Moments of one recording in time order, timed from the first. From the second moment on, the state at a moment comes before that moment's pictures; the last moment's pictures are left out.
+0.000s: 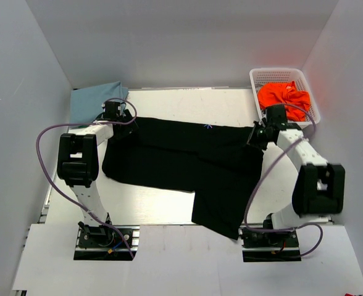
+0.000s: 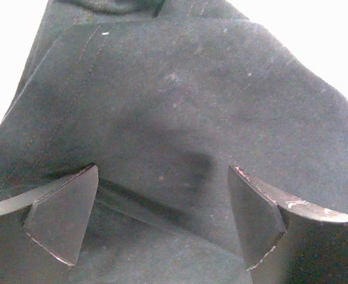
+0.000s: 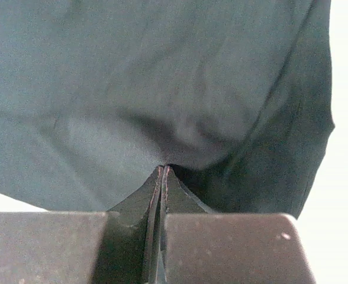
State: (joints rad) left arm -0.06 1.91 1.22 -0.22 -0.05 -0.52; right arm 0.06 1.48 1.06 -0.60 -0.28 0.41
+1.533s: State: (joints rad) left arm -0.06 1.94 1.25 -0.19 -0.01 -0.49; right arm 0.21 1.59 0.90 -0.42 -0.07 0.35
